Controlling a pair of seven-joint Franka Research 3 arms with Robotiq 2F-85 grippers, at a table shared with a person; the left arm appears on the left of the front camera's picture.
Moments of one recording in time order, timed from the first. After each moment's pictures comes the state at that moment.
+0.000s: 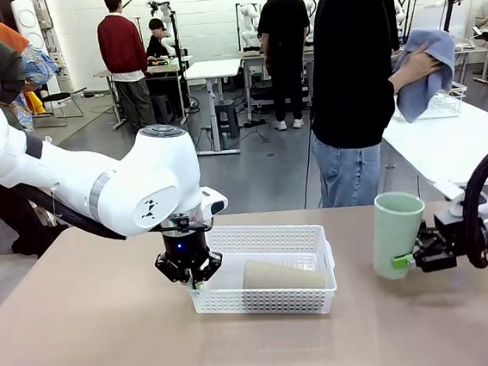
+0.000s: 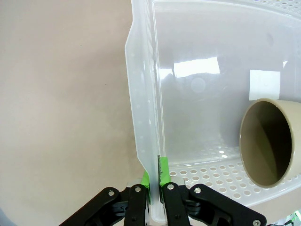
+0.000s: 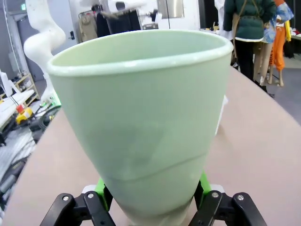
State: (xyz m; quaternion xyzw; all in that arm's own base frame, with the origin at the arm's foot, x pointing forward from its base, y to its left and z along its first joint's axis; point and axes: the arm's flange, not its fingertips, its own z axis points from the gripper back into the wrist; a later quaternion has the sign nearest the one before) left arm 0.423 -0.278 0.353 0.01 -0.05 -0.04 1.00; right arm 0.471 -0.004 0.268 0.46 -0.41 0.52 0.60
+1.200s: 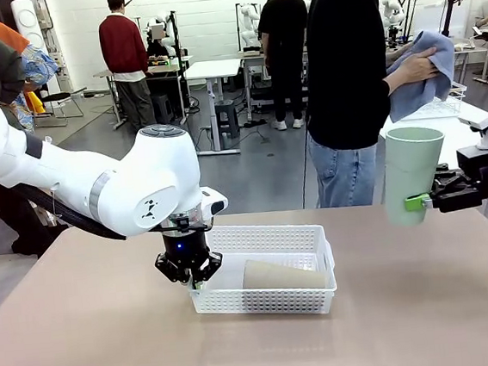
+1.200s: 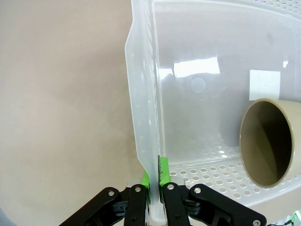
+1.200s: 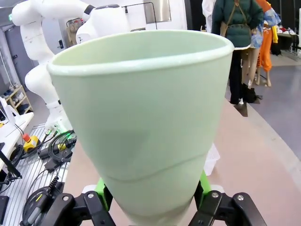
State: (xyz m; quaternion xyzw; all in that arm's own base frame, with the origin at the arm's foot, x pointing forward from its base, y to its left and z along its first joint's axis) left arm 0.423 -0.278 0.354 0.01 -0.05 -0.04 1.00; right arm 0.444 -0.005 0.403 0.44 -0.41 0.49 0.63
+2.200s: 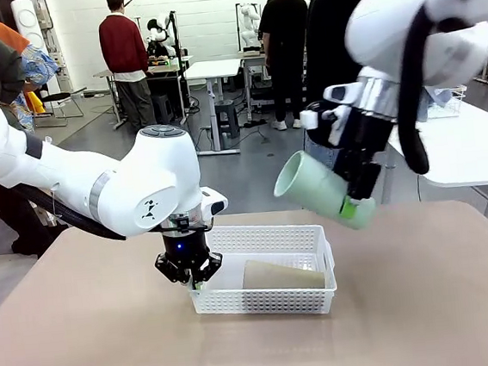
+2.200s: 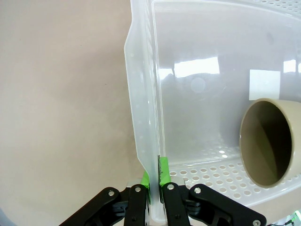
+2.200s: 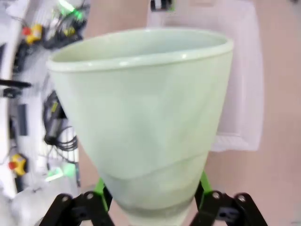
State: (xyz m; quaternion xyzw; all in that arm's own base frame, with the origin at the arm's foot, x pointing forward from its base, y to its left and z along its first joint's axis) left arm 0.422 -0.279 0.353 0.01 -0.05 -0.04 1.00; right arm 0.471 0.222 0.503 0.18 -0.03 0.70 0.69
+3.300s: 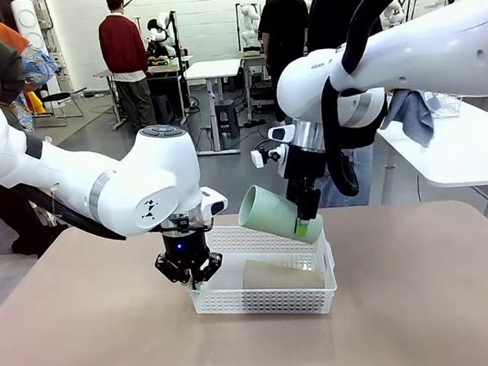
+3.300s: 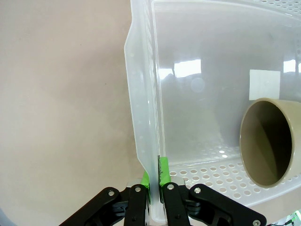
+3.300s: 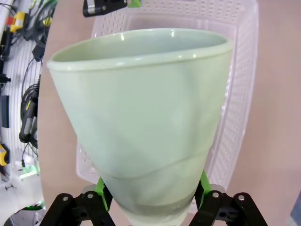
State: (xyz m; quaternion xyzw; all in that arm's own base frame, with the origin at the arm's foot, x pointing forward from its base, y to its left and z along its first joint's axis) left arm 0.422 -0.278 0.353 0.01 -0.05 -0.04 1.00; right arm 0.551 0.304 0.418 0.16 0.00 0.73 0.66
